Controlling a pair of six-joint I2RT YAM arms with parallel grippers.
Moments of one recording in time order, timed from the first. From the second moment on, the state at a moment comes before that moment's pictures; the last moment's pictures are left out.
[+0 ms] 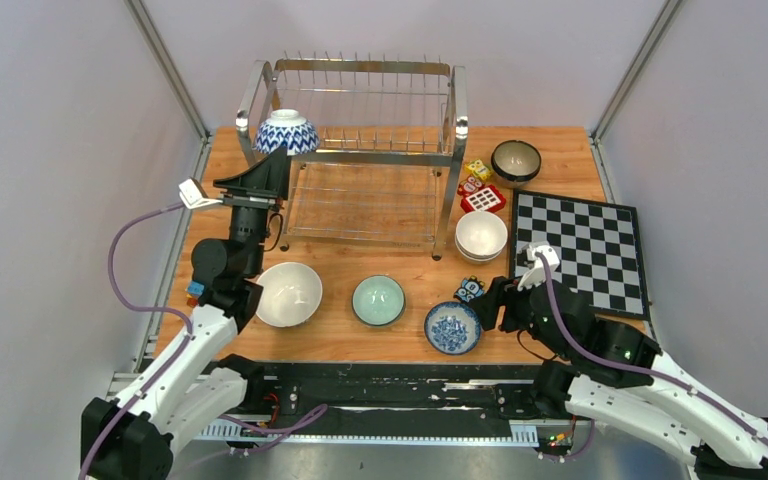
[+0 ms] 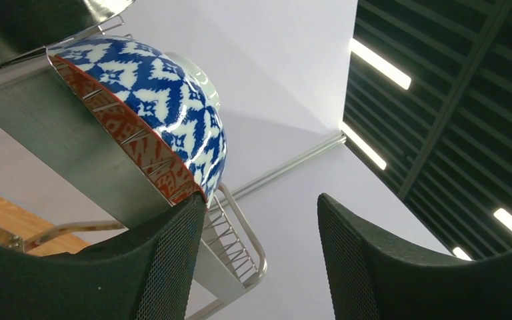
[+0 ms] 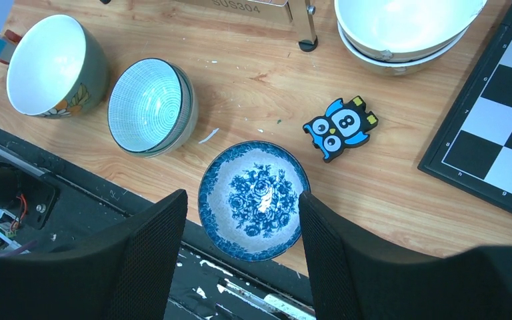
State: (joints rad) left arm -0.35 0.84 0.56 0.83 -0.20 -1.27; right arm 1.01 0.44 0.71 -0.76 0.40 0.58
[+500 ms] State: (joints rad) left arm -0.32 0.91 0.56 0.92 -0.20 -1.27; right arm 1.01 0.43 0.71 -0.76 0.40 0.58
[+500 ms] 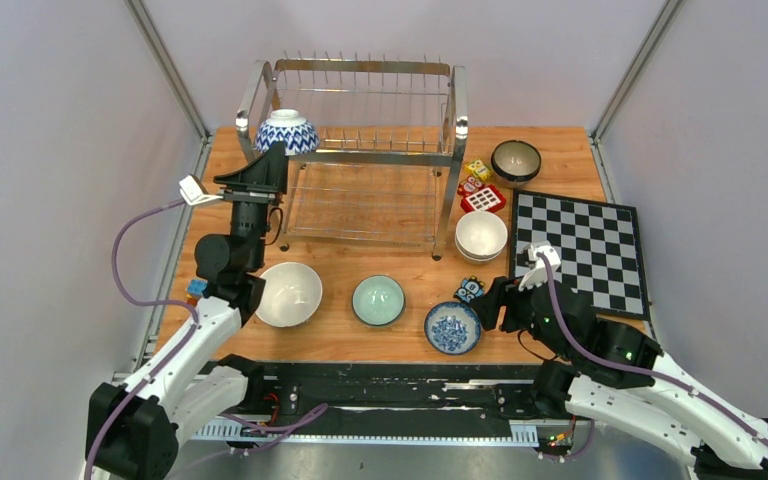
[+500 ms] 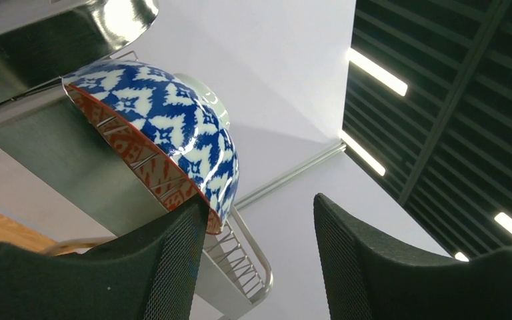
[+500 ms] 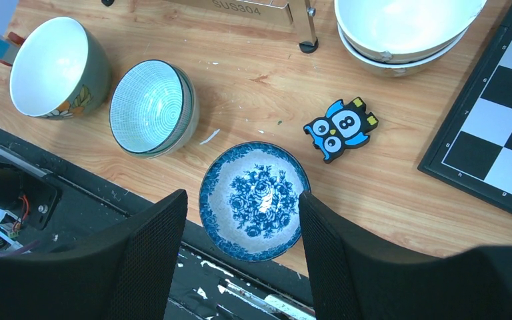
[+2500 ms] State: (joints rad) left arm -0.28 1.18 0.71 1.30 -0.11 -1.29; right arm 1.00 0.35 0.71 -0.75 0.40 0.57
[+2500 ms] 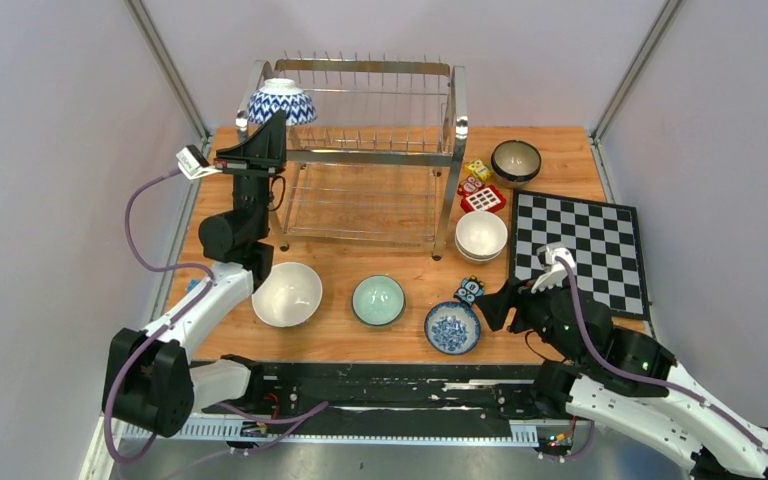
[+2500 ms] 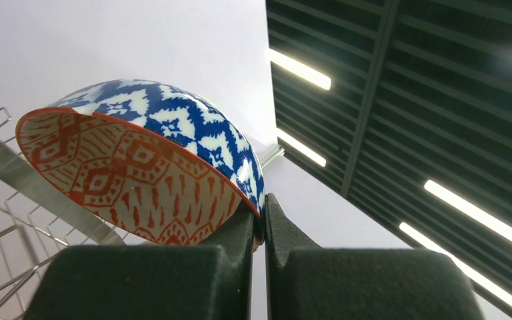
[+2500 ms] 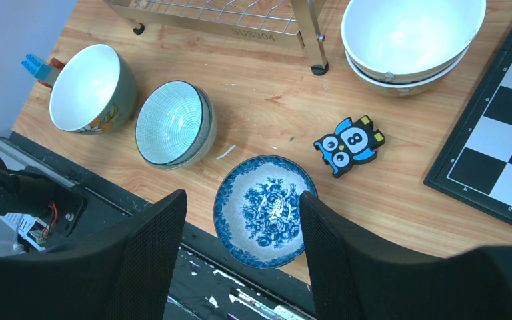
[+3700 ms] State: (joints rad) left arm -0.78 0.78 1.25 -0.46 0.15 -0.20; right arm 1.00 0.60 1.07 -0.81 0.48 0.32
